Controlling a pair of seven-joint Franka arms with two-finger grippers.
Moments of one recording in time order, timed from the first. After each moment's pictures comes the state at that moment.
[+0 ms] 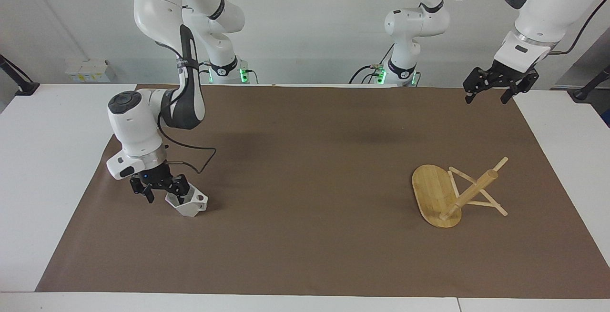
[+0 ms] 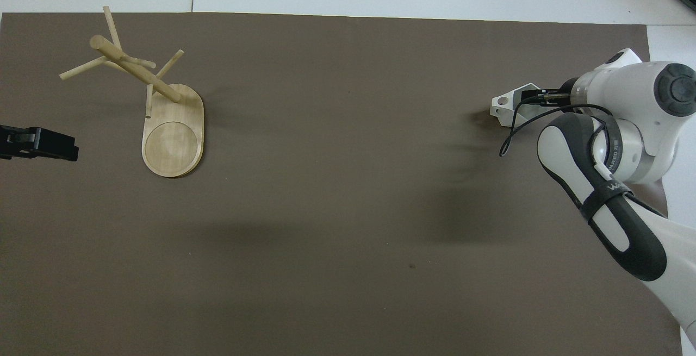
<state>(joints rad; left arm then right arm) 0.01 -0.07 -0.05 -1.66 0.01 1.59 0.04 0.00 0.38 -0.07 -1.84 0.04 2.49 -0.04</state>
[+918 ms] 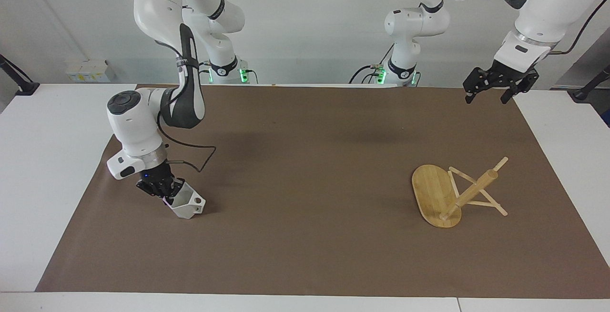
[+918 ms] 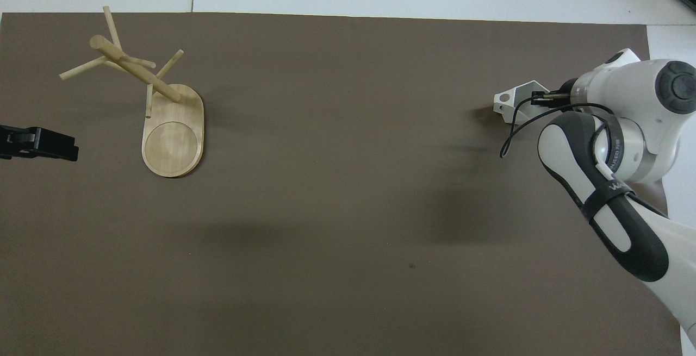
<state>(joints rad) 0.01 -0.07 -0.05 -1.66 0.01 1.59 0.04 0.00 0.37 -0.07 -1.84 0.04 2.47 -0.04</state>
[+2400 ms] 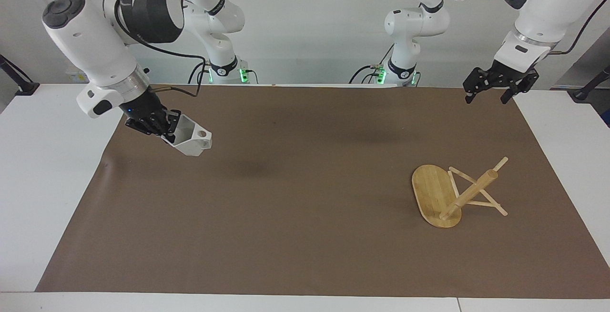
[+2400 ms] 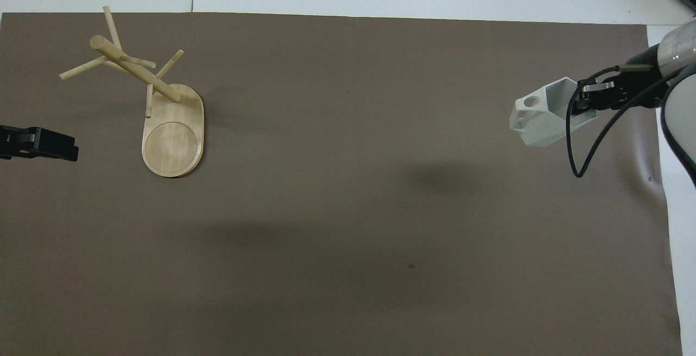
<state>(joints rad) 0.01 -0.07 -0.05 -1.66 0.01 1.59 0.04 0.00 0.20 -0.03 -1.42 0.16 1.61 -0.04</state>
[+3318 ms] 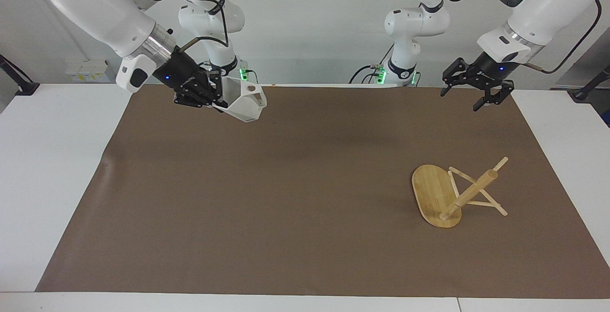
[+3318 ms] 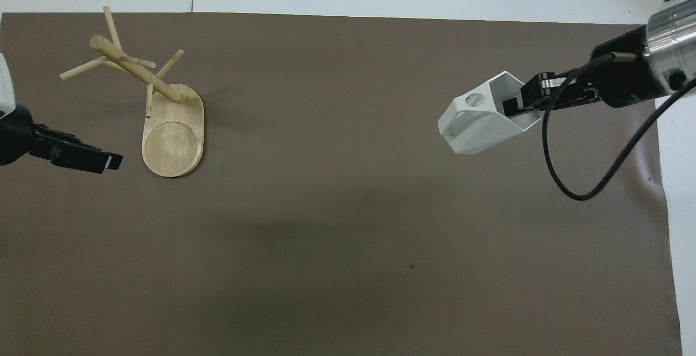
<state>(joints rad) 0.00 -0.08 -0.06 -1.70 -0.27 1.62 0.44 0.00 0.19 0.09 -1.33 0.50 1.56 -0.04</state>
